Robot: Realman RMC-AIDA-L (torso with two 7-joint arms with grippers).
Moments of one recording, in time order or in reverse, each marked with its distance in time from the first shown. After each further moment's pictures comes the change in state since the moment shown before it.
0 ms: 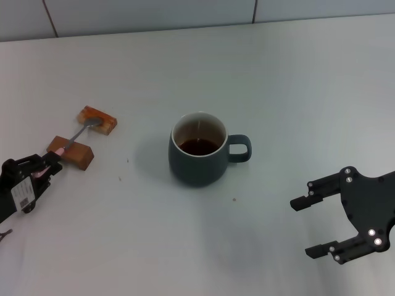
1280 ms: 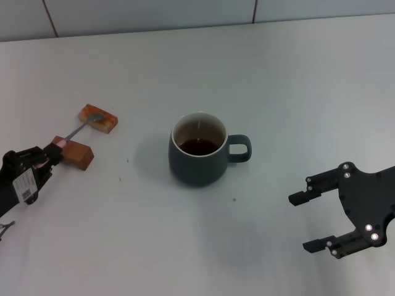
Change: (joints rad) left arm -0.009 0.000 0.002 -0.019 -0.039 0.006 0.019; right arm 0.005 0.000 -0.003 -0.002 0.000 0.018 -0.003
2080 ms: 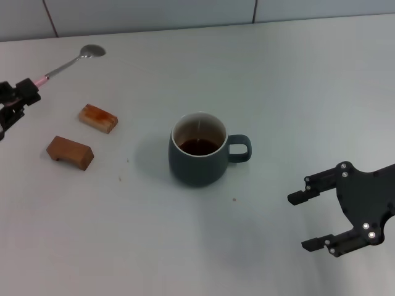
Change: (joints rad) left arm -0.109 0.105 0.041 0.199 0.010 0.311 -0.120; right arm 0.011 -0.002 -0.004 0.015 -0.017 0.015 0.001
